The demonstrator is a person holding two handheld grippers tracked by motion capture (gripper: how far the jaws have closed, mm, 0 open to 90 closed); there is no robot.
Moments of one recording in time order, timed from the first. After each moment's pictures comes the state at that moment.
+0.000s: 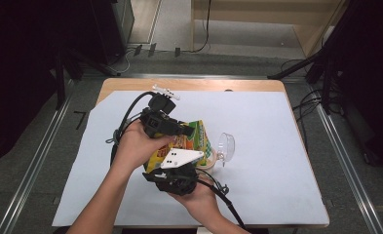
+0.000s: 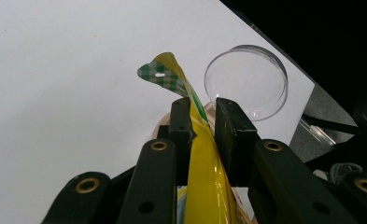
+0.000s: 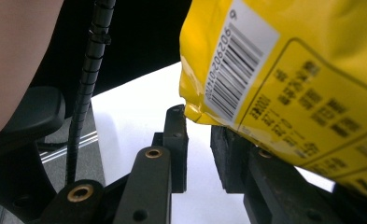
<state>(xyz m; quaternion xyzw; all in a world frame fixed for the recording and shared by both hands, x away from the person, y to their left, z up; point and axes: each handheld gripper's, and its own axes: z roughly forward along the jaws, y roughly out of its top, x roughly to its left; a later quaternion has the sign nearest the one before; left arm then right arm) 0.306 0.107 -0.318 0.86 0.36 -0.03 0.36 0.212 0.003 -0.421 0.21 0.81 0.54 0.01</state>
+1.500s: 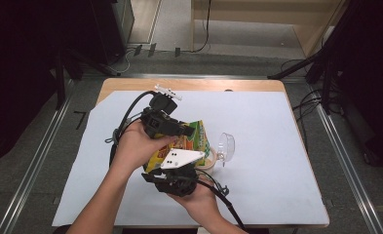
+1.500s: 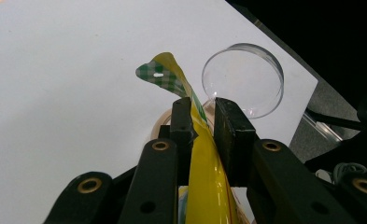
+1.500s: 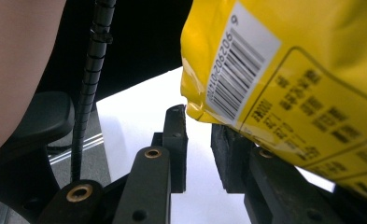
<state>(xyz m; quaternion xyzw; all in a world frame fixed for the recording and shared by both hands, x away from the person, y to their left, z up) 0.301 0.103 -0.311 0.86 0.36 -0.02 0.35 0.208 0.003 -0.417 0.21 0.81 0.55 0.01</state>
